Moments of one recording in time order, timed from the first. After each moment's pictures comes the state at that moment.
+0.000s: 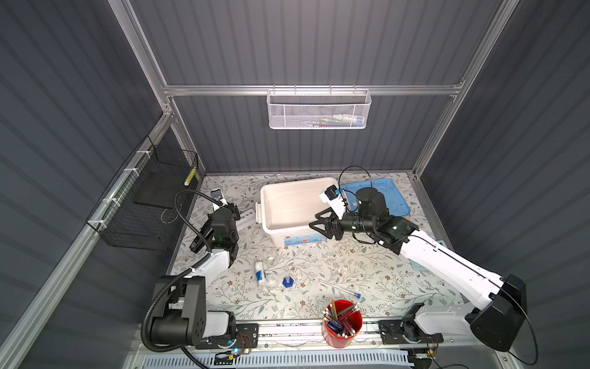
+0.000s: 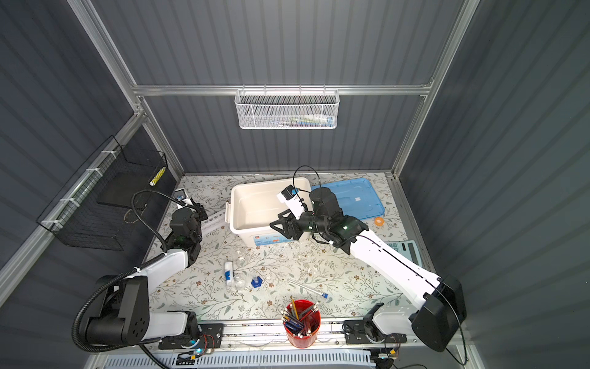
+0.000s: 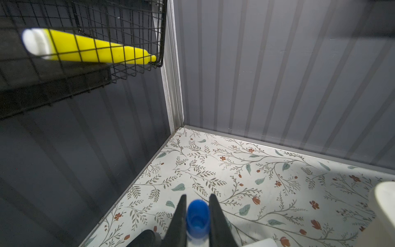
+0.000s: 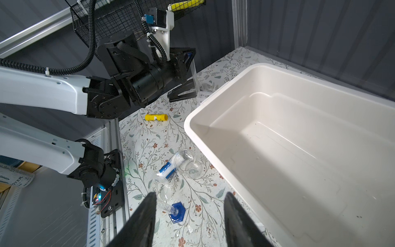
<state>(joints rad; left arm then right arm) -0.09 1.35 0.59 0.68 -0.43 -0.01 0.68 1.31 1.13 -0.26 -0.52 0.08</state>
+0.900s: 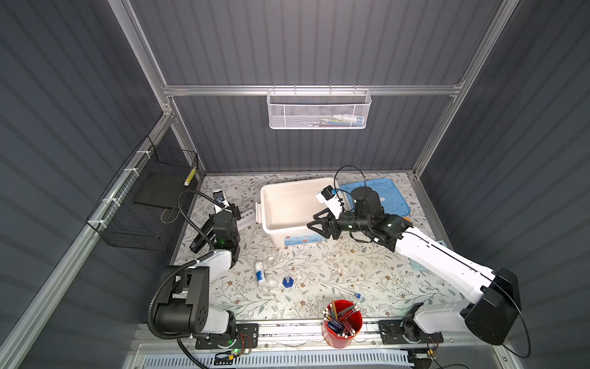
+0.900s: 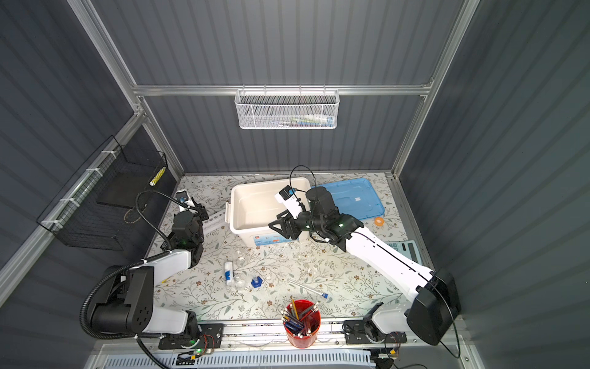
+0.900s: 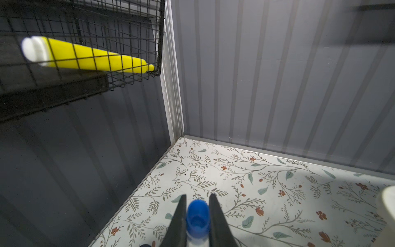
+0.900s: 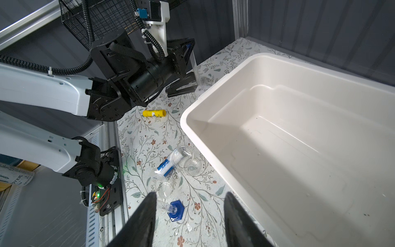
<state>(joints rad) -0.09 1.43 0.54 0.86 -0.43 0.03 0.68 1.35 1.15 -0.26 -0.53 0.08</state>
